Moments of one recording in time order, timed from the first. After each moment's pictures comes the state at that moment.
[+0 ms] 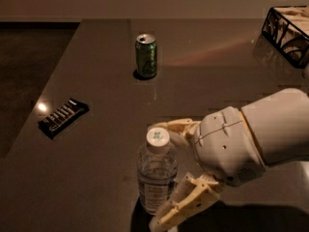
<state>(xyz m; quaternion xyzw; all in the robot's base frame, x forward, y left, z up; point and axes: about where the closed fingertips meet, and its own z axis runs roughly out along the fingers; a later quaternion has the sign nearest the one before) 0.295 -0.010 0.923 -0.62 0.62 0.34 0.33</state>
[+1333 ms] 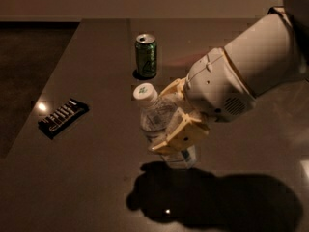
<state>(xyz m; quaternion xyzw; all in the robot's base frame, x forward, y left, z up) 0.359 -0.016 0.954 -0.66 0.64 0.27 0.28</state>
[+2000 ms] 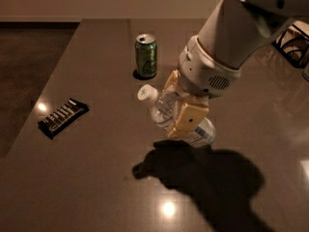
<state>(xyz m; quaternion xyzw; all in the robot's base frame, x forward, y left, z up) 0.408 -0.040 0.928 -0.73 0.65 0.16 0.18</state>
